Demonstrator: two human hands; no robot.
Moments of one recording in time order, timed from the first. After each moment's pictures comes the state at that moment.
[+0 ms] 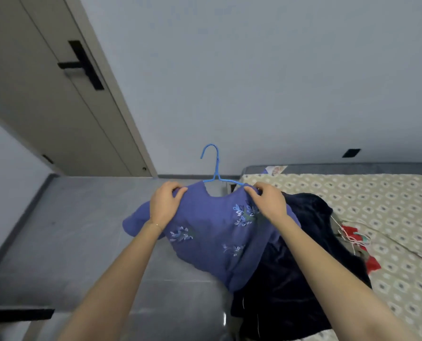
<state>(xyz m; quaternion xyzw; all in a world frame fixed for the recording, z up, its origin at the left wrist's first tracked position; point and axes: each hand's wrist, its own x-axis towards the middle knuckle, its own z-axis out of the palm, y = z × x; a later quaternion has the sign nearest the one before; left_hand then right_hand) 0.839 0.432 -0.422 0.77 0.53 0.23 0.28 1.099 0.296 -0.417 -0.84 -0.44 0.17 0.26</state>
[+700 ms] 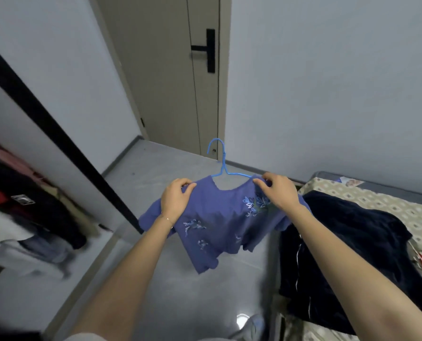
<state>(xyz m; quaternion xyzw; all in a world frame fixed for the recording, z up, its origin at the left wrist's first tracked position) 0.532 0.333 -0.403 0.66 0.63 0.31 0.27 0.827 0.296 -0.367 -0.74 -0.62 0.17 0.20</state>
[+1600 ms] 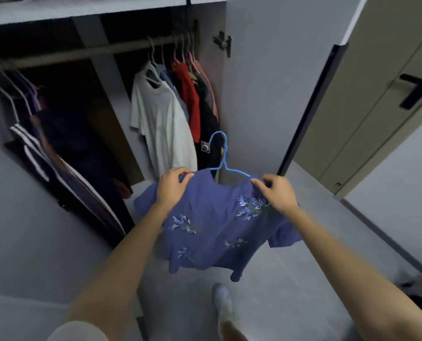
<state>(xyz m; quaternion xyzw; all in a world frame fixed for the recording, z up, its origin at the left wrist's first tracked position) 0.077 0.148 -0.375 0.47 0.78 0.40 0.12 0.356 0.277 -0.351 -0.46 -0.83 0.24 0.20</state>
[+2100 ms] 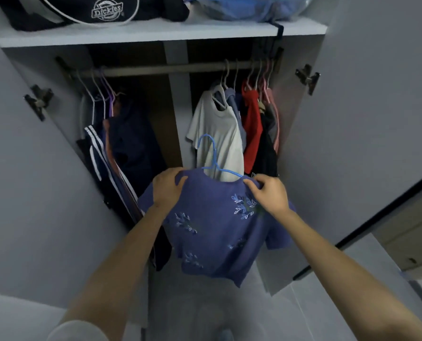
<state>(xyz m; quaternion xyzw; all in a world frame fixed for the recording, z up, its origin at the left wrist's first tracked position) -0.059 0.141 -0.363 0.35 0.86 0.36 -0.02 0.156 0.343 -0.329 -0.30 -0.89 0.26 0.23</state>
